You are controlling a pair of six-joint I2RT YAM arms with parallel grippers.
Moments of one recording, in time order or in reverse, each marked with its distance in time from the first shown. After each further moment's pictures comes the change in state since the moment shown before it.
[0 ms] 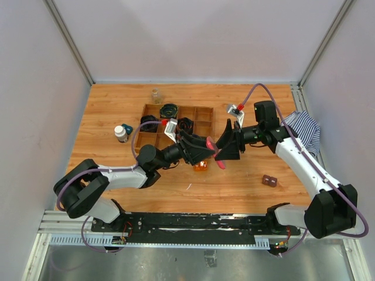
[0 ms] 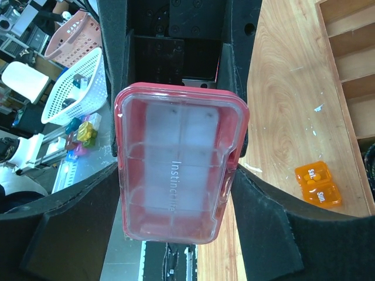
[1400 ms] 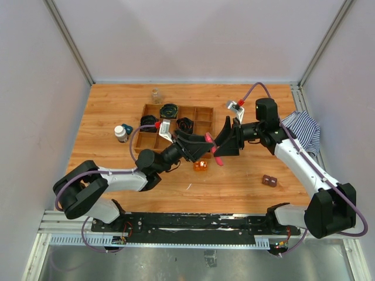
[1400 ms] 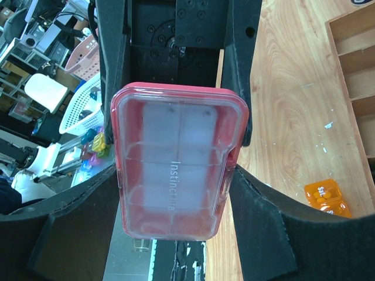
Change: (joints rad) left arm -0.059 -0.010 -0.018 0.077 -0.220 -0.008; right arm 0.002 0.002 -0.039 0.264 -0.045 0.242
